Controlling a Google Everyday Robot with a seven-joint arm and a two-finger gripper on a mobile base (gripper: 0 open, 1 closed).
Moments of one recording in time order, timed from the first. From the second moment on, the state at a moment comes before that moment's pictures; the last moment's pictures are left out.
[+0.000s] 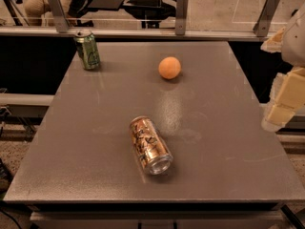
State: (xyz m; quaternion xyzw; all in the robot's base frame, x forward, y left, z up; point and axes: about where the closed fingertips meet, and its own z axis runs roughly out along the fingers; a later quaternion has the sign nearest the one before) arm 0.438 -0.217 0.976 -0.60 0.78 -0.03 0.16
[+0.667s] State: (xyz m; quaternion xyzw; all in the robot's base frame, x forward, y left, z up) arm 0.451 -0.203 0.973 -0.63 0.76 -0.03 0.16
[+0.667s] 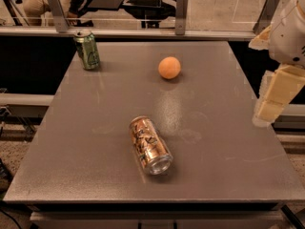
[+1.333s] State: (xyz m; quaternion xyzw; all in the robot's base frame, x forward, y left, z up) arm 0.482 -0.146 0.960 -0.73 0.65 -0.02 0.18
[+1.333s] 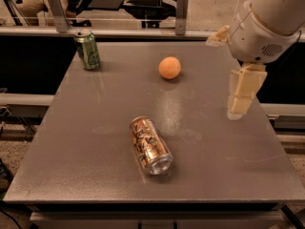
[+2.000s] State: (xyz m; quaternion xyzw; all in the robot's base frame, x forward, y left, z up) arm 0.482 -0.087 0.951 -0.86 0.49 -0.02 0.18
